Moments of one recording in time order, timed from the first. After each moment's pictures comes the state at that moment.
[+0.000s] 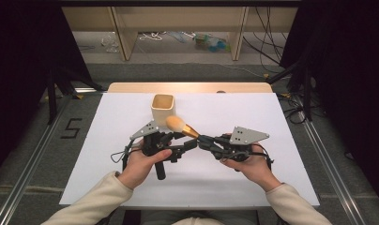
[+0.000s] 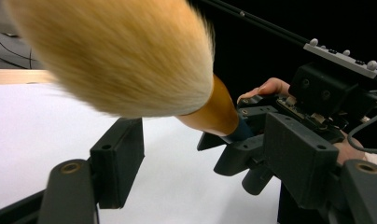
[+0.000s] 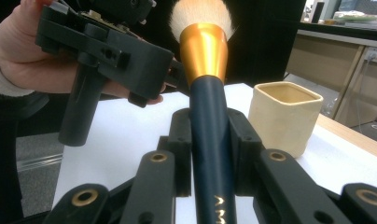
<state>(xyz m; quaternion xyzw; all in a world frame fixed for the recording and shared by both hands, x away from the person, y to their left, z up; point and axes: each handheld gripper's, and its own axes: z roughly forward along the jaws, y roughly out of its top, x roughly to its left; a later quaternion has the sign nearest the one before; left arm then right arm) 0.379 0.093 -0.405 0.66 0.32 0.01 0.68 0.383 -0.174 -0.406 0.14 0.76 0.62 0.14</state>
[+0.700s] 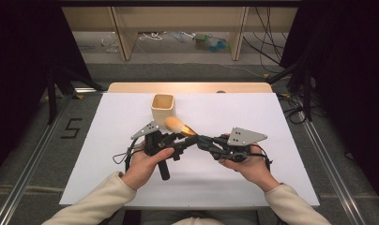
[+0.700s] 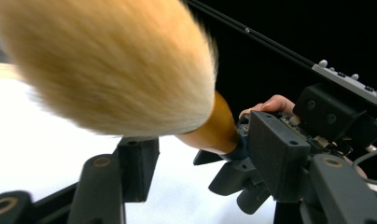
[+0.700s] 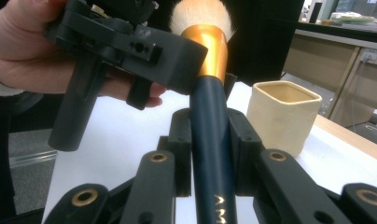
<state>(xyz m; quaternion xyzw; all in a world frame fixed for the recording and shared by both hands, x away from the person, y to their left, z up) 0.380 0.088 -0.408 0.63 0.35 0.00 0.69 0.382 -0.170 -0.407 0.14 0.76 0.61 0.15</state>
